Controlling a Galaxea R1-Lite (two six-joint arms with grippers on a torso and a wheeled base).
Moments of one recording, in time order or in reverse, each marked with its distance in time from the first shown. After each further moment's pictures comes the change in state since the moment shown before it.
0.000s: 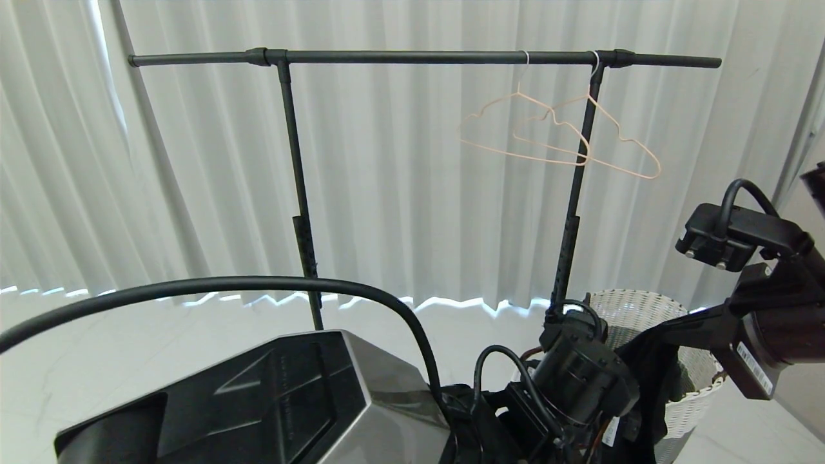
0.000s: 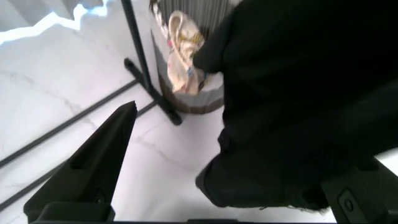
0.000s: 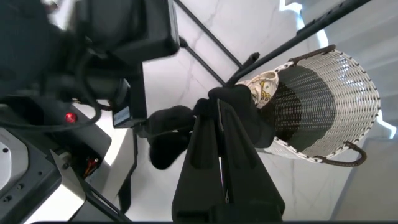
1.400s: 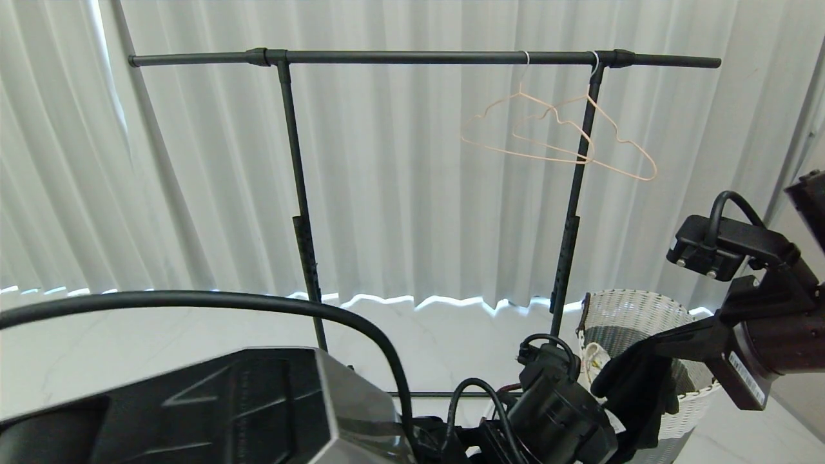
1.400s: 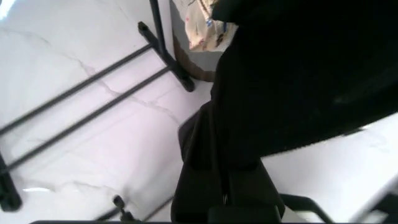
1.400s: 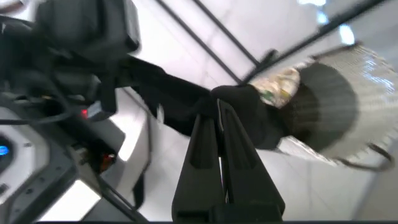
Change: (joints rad) left arm -0.027 -0.105 0.235 -0.002 0.050 -0.055; right arm 0.002 0.015 0.024 -0.008 0.057 0.033
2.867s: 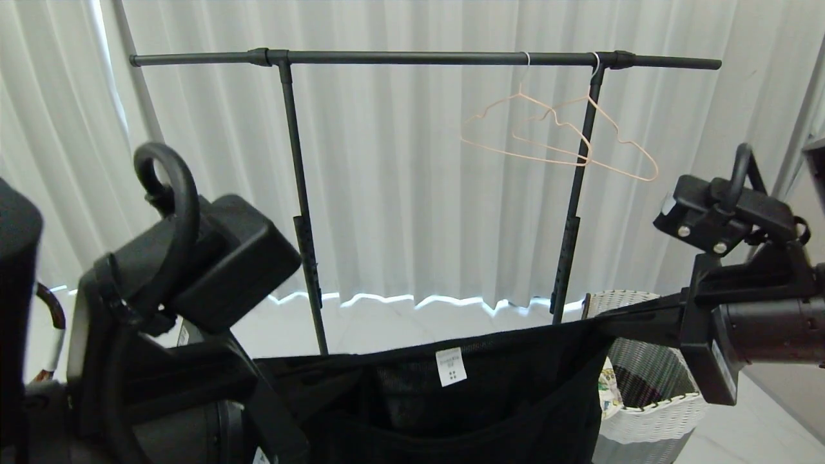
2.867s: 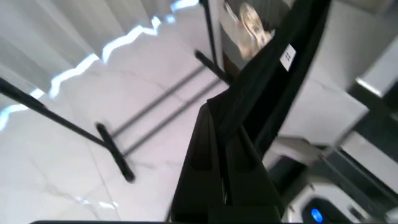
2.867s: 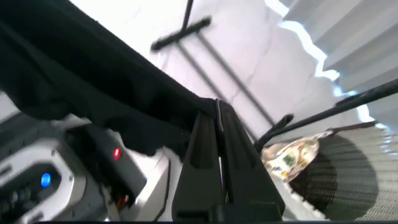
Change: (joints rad) left arm 0.043 -0.969 0.159 0.714 0.061 0.246; right arm 0.156 -0.011 -0.025 -0.169 0.050 0.047
